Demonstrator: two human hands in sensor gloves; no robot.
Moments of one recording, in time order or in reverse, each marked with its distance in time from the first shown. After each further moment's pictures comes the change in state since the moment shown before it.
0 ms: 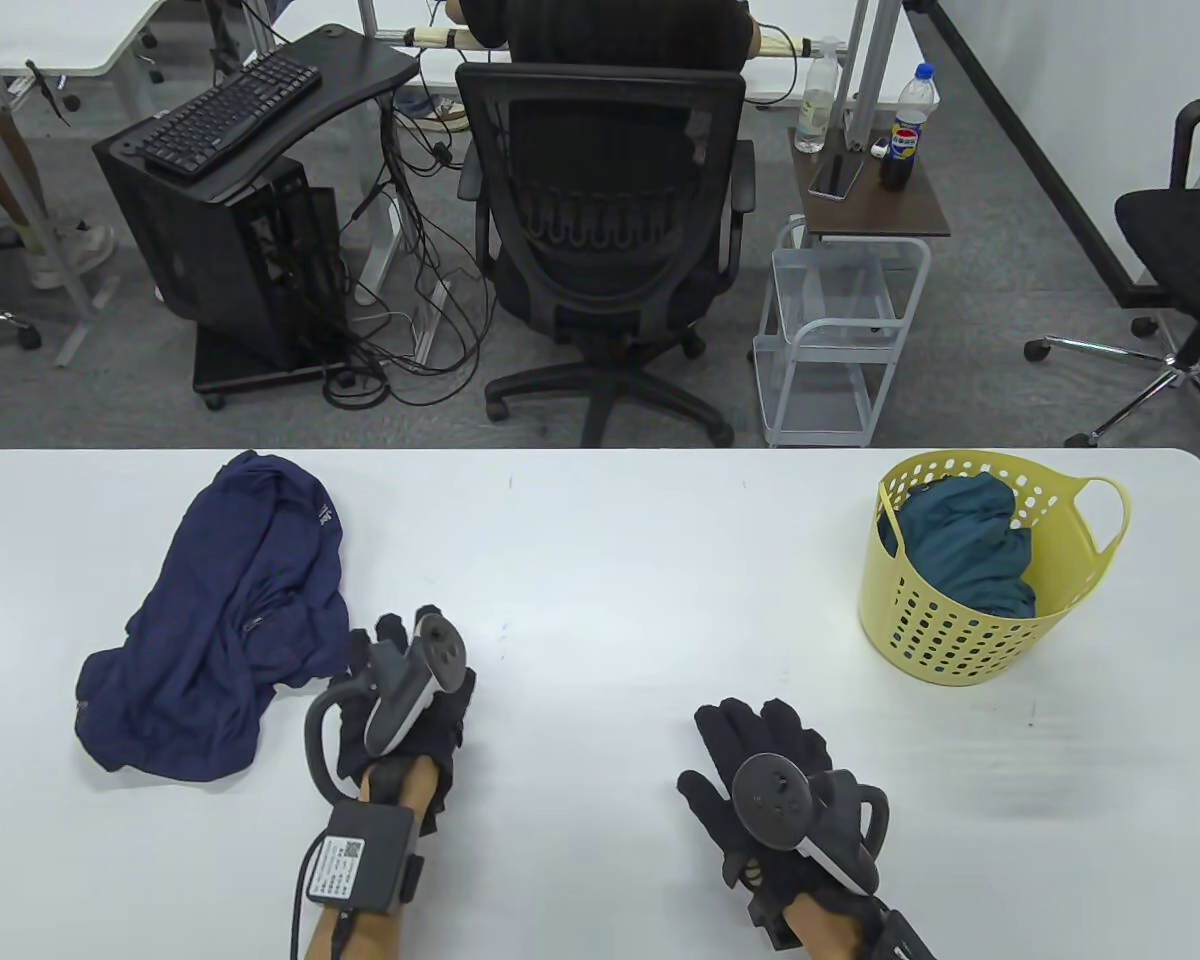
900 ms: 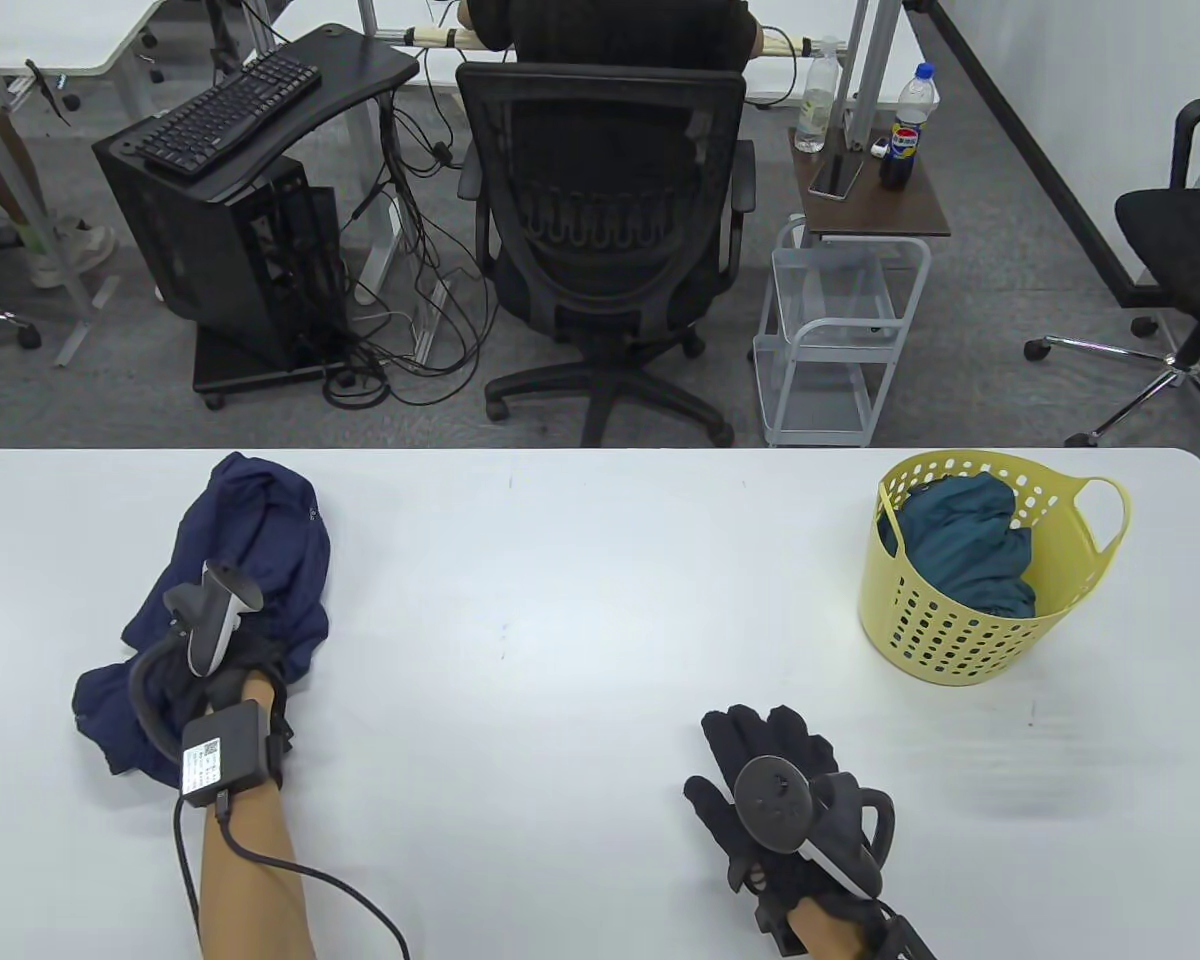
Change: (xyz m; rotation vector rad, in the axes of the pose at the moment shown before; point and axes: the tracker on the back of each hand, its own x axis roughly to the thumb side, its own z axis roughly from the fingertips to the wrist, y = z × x) left_hand -0.144 -0.027 -0.121 -0.145 0.415 0.031; right_hand -0.003 0.002 0.002 0.020 0.012 0.030
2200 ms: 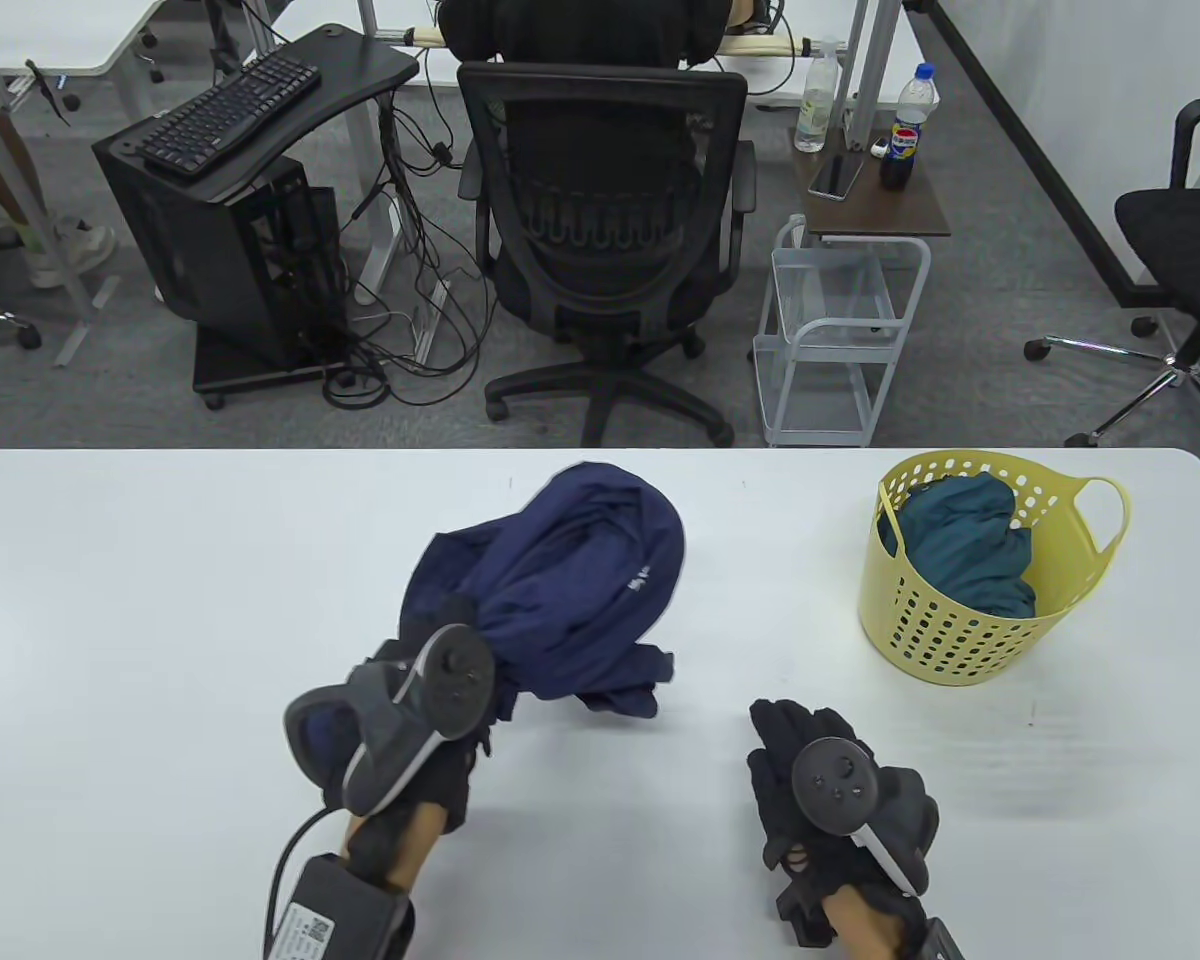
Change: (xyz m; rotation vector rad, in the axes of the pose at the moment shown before) left_hand 0.065 0.093 0.337 0.483 -0.772 0.139; right_hand -0.049 -0.021 0.000 -0.062 0.207 -0.157
